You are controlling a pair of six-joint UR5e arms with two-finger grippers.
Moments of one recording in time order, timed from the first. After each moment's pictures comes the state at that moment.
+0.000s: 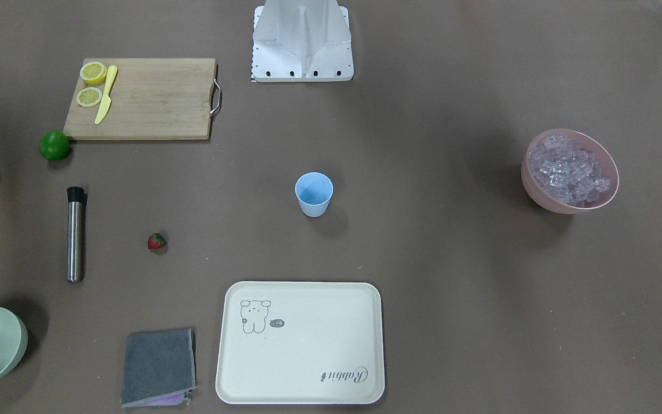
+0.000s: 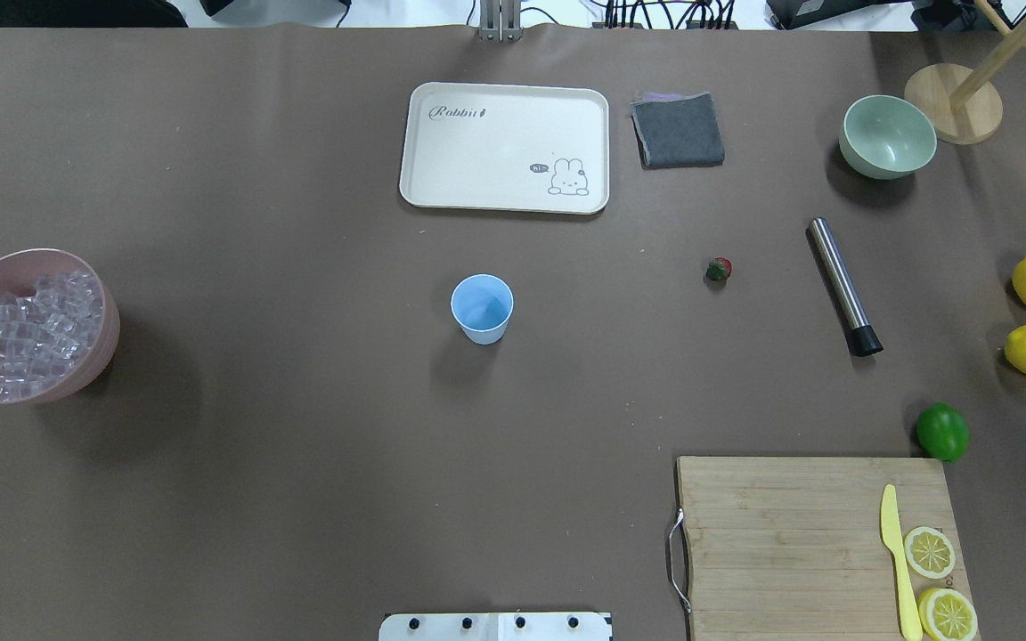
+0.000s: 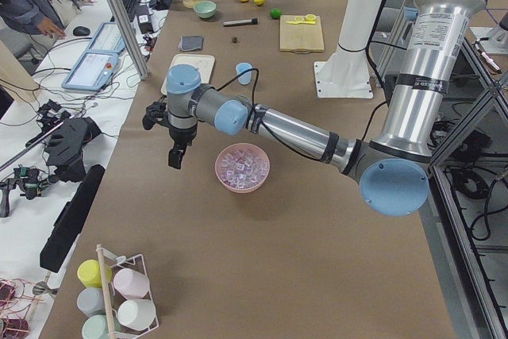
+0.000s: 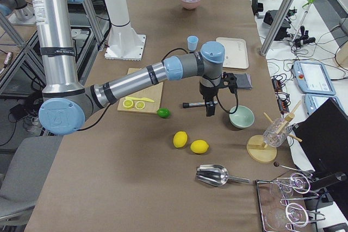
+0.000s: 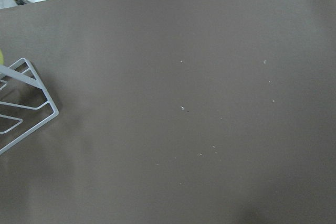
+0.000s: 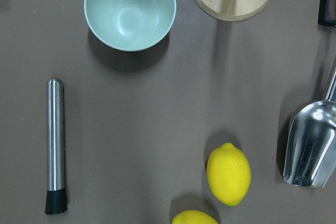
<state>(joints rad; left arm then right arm) -1.36 -1.77 -1.71 -1.71 -2.25 -0.24 1.41 -1.48 1.89 -1.74 2.27 0.15</state>
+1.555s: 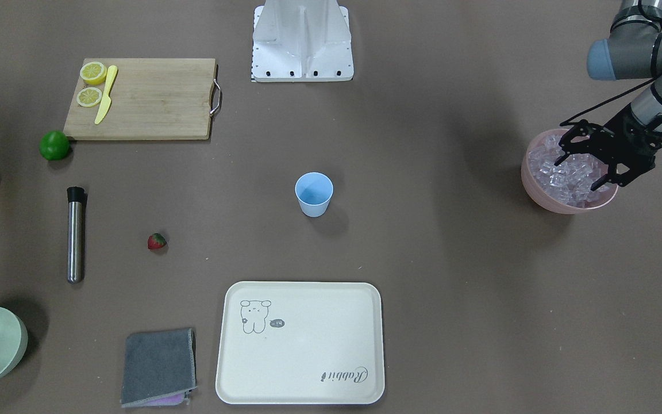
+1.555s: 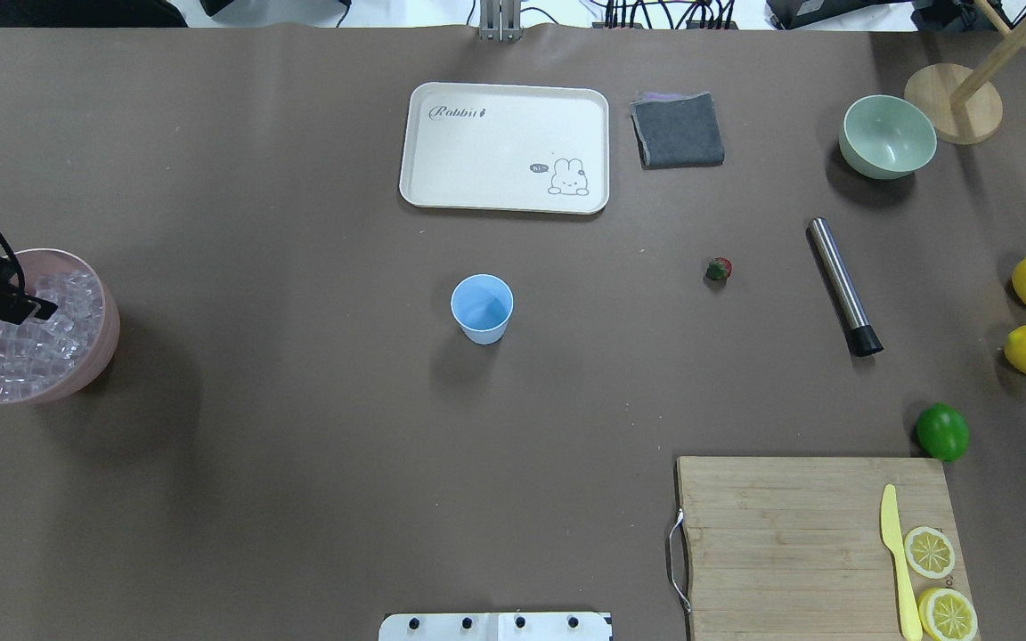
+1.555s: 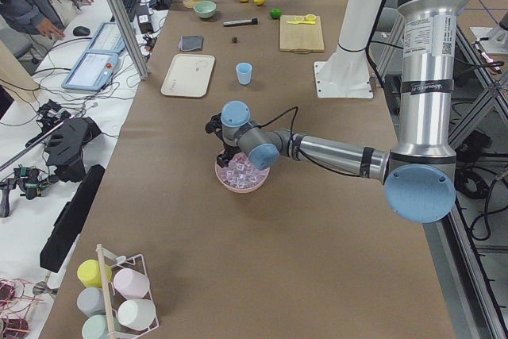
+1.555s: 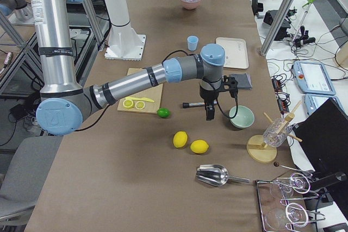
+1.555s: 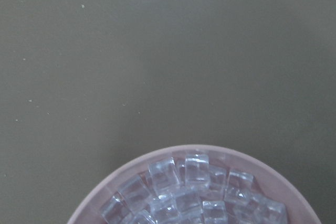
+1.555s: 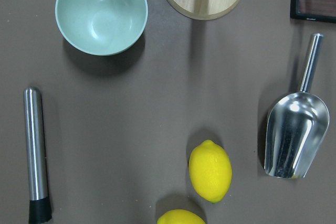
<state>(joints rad) -1.05 -1.53 -1.72 -2.21 -2.31 -0.14 1.44 -1.49 1.88 -1.74 2.25 0.18</state>
